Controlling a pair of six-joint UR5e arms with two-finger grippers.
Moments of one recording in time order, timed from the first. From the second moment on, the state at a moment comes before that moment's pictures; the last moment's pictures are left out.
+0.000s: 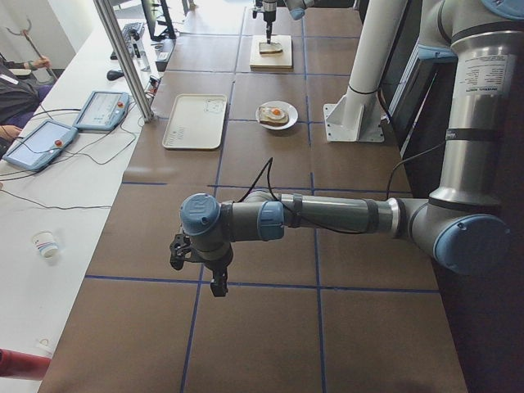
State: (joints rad) left arm -1.59 -1.60 -1.59 -1.45 -2.35 0.03; right arm 1.07 -1.77 1.61 -0.91 2.26 0.74
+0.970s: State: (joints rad) left arm -1.59 -1.60 -1.59 -1.45 -2.35 0.03; right arm 1.05 -1.77 1.61 -0.91 2.25 0.74
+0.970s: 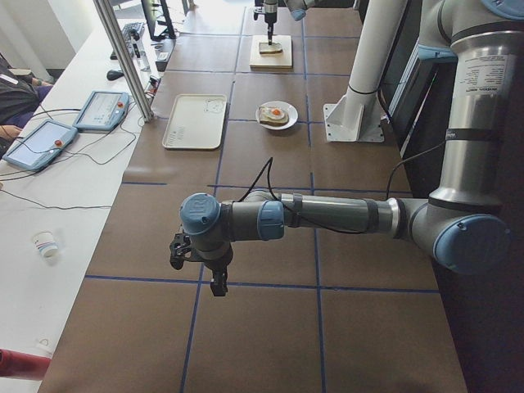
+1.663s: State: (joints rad) left arm -1.59 -1.60 -1.58 -1.45 -2.35 0.03; right arm 1.04 -1.77 1.61 -0.91 2.23 0.74
